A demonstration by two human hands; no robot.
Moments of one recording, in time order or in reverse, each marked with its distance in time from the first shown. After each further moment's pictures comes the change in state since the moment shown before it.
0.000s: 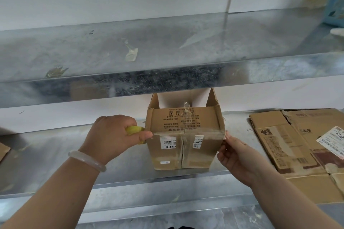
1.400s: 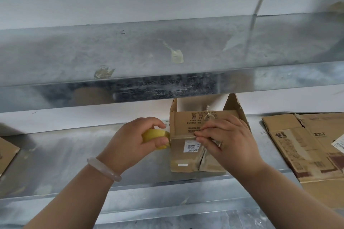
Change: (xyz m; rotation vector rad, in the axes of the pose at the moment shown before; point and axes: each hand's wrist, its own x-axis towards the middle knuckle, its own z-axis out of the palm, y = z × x) left_hand -0.011 -0.021 0.000 -0.379 -0.063 0.095; right_hand 0.002 0.022 0.082 -1.620 -0.025 -1.480
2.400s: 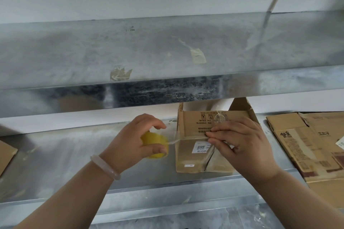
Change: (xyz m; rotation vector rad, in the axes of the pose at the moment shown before) left_hand 0.004 -0.036 -0.004 -0.082 -0.081 0.109; right_hand -0.005 0.008 0.005 -0.012 0.027 -0.032
